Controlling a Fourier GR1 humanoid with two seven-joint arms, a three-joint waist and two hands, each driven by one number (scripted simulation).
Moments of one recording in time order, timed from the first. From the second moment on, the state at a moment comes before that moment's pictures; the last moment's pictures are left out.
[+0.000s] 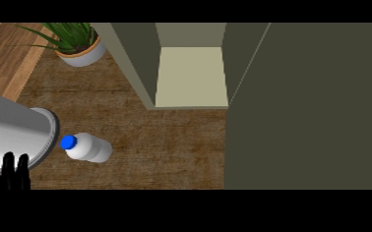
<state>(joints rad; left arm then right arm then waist) 0.56 0.00 -0.17 -2.21 0.17 0.51 -0.08 0.87 -0.12 0.08 -2.45 -0.18 0.38 -0.18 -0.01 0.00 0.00</state>
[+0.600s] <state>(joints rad) 0.43 0.00 -0.02 -1.80 0.32 0.39 -0.28 1.00 -0.13 0.07 -2.45 -0.17 0.45 -0.31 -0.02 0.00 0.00</state>
